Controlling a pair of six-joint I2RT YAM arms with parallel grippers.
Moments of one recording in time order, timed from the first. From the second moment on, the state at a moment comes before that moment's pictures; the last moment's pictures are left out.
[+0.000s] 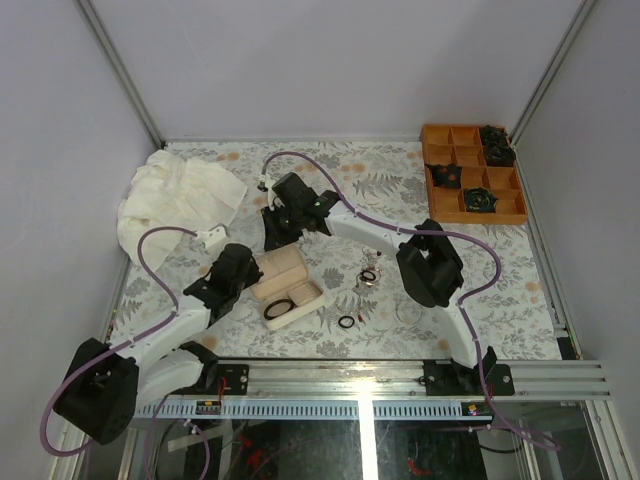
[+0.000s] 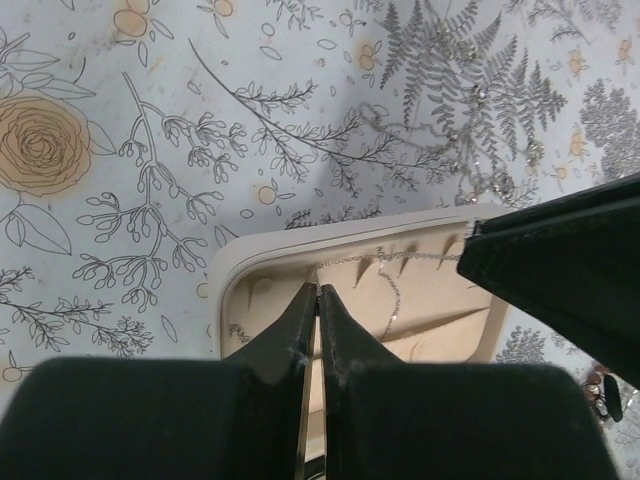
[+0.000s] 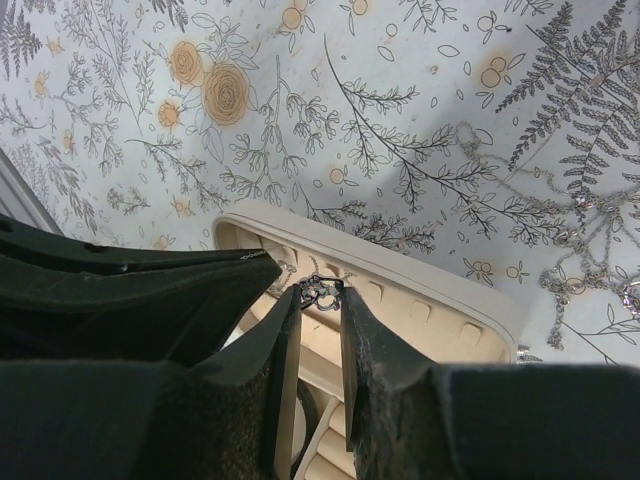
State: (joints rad) left arm -0.48 1.03 0.38 -0.06 -0.37 -0.87; right arm 0.87 2.20 1.85 -0.48 -0.30 0.41
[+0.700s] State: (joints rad) left arm -0.48 0.92 0.41 -0.08 -0.35 -0.86; right arm 0.87 2.21 1.88 -0.49 -0.30 0.41
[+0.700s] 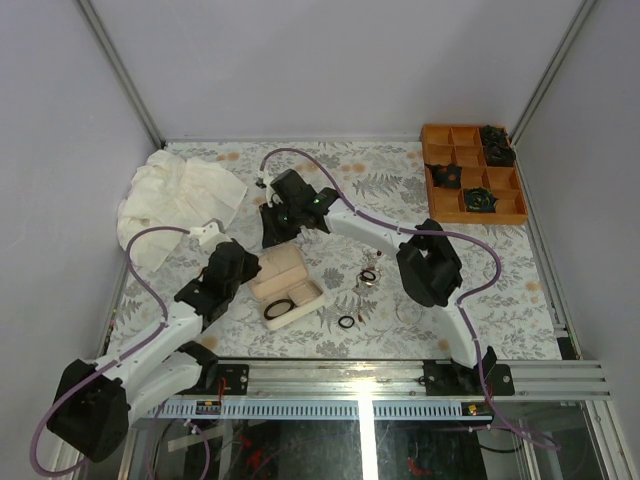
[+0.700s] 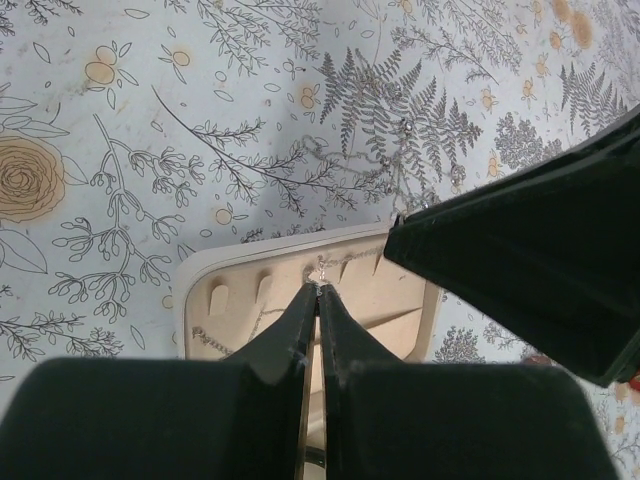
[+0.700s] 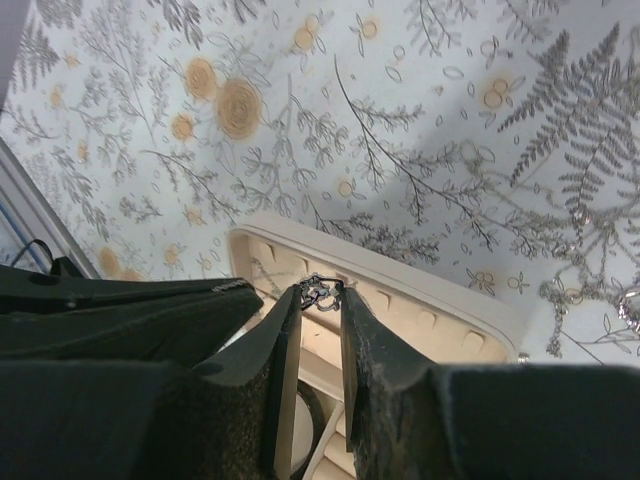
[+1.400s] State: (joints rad) left arm -0.48 0.81 0.41 -0.17 -0.35 -0.86; right arm 0.88 2.26 1.99 -0.49 -0.37 0.41
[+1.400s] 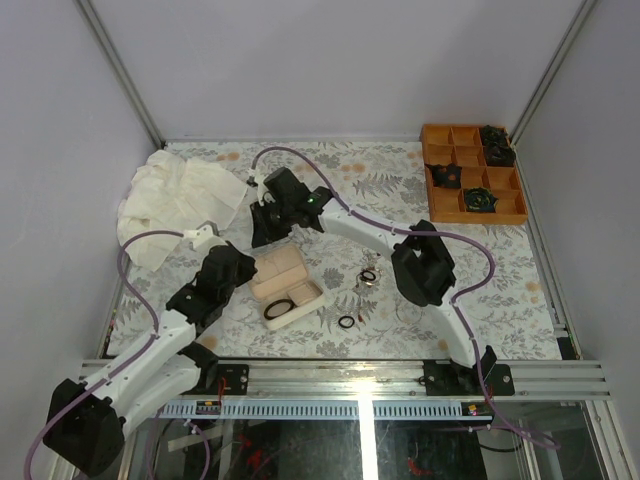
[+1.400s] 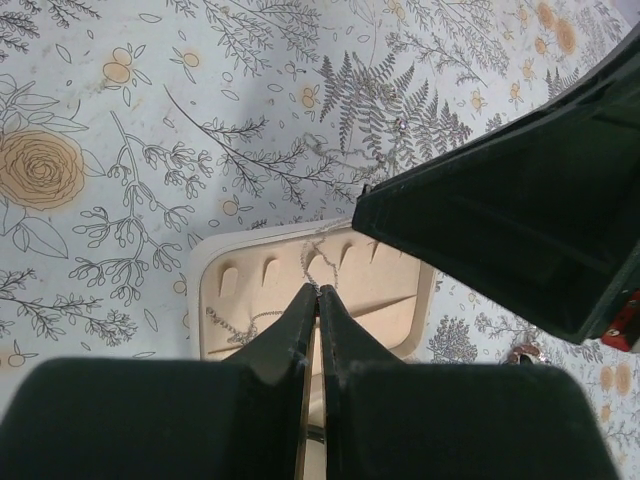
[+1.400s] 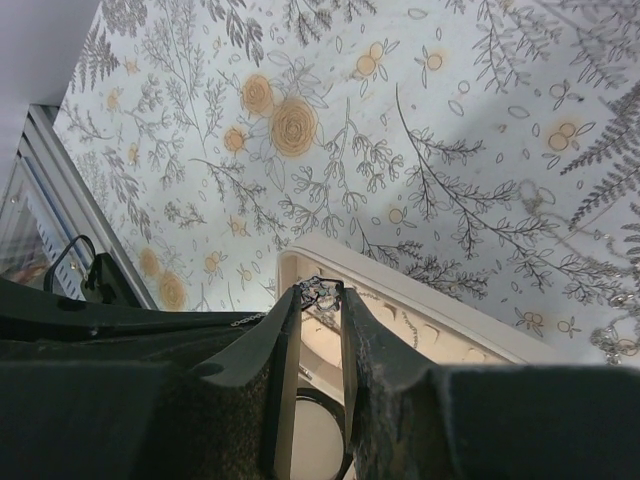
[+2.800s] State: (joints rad) left arm -0.48 0.84 0.41 -0.16 -0.29 -0.86; right arm 0.93 2.11 1.68 -0.42 -0.33 0.42
